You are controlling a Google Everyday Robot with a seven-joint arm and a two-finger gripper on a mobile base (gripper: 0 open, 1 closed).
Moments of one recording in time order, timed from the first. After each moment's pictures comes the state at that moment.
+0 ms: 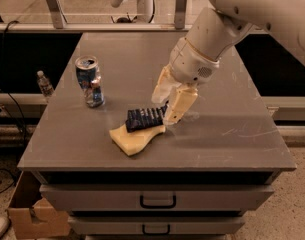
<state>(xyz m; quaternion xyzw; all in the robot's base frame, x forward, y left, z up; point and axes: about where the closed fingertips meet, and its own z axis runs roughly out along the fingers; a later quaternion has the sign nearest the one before) 0.505 -0.032 0.880 -0.79 0.56 0.17 0.18</state>
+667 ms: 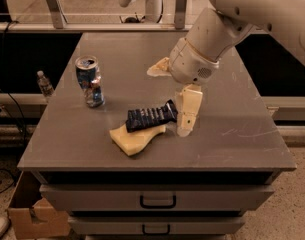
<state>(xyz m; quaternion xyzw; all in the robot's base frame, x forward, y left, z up) 0.505 -0.030 0.881 -0.79 0.56 0.17 0.19</state>
